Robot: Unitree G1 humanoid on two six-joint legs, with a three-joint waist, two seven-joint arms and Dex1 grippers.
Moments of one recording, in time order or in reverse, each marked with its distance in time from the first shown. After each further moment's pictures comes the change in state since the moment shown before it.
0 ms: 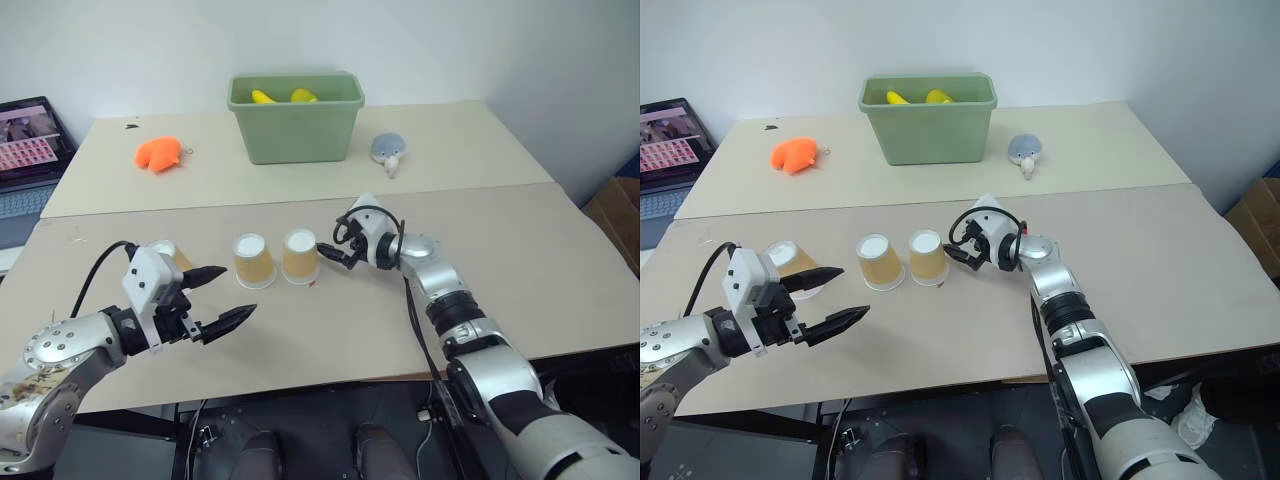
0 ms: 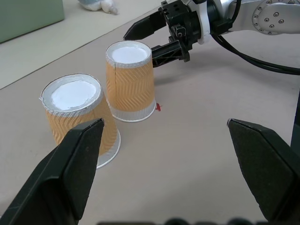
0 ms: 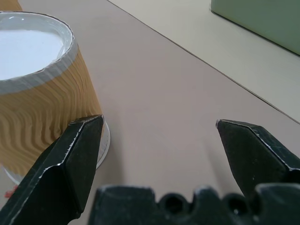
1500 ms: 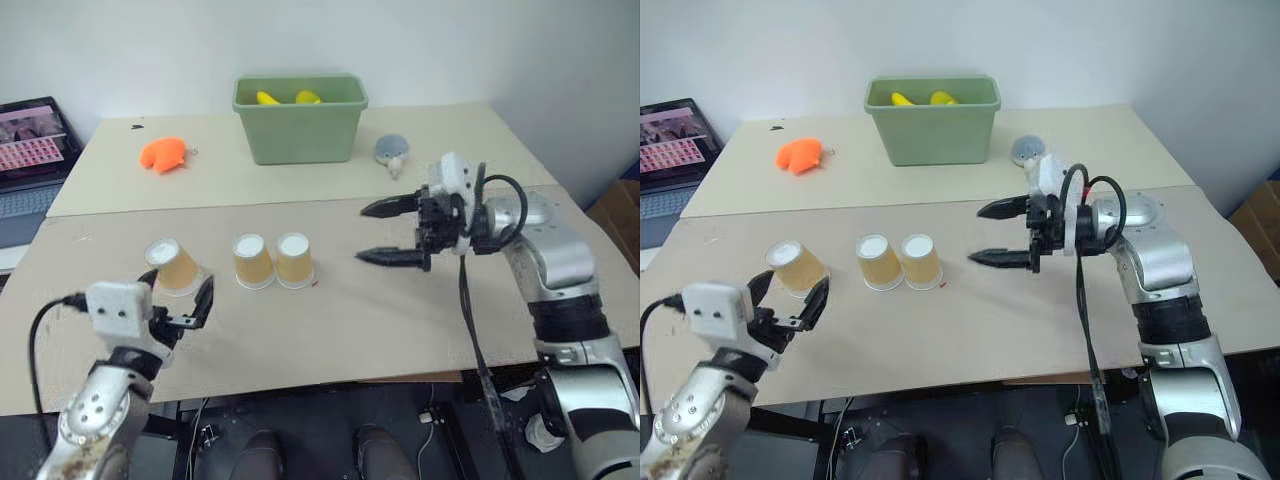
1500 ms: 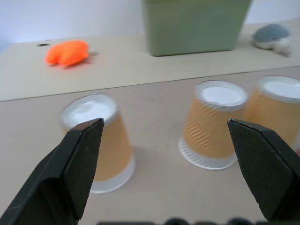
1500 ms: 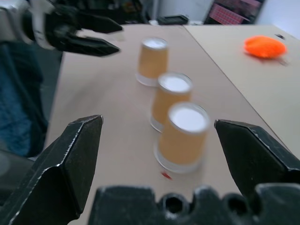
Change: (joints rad) left arm 0.240 -0.529 -0.005 -0.245 0.363 -0.099 0.657; right arm 0.123 -0.417 -0.044 -0.823 0.436 0.487 0.576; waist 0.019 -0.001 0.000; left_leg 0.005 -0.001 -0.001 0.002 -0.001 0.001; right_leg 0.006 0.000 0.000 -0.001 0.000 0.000
